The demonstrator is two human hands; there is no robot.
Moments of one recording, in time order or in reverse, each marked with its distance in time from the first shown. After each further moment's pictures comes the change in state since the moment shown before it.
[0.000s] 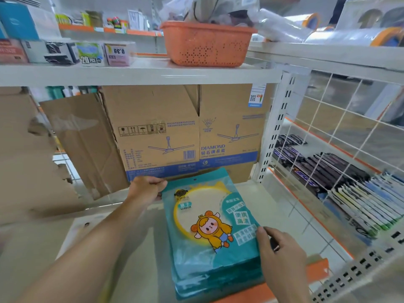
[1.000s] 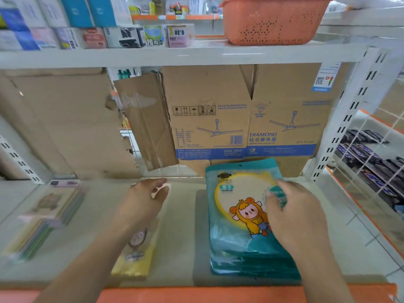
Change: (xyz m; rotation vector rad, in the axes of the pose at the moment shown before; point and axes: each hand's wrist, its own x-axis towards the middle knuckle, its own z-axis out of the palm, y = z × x) left_hand -0.100 -0.034 -0.090 0.594 0.229 0.236; right_hand 0.023 -0.075 0.017 -0.233 -0.162 -0.384
